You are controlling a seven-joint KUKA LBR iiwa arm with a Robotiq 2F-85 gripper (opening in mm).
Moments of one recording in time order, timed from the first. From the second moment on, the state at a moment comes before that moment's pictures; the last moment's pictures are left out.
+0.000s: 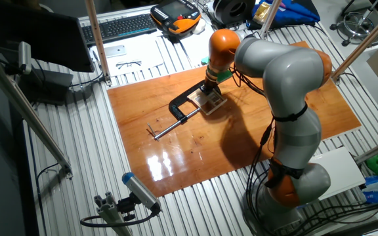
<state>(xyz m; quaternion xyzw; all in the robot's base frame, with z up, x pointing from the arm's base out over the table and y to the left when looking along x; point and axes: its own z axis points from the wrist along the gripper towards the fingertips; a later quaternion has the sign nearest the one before) 0.602 0.059 0.045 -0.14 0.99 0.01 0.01</state>
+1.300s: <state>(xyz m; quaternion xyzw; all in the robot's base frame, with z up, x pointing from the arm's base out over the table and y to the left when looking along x) 0.598 0.058 0.046 -0.14 0.99 0.00 0.00</state>
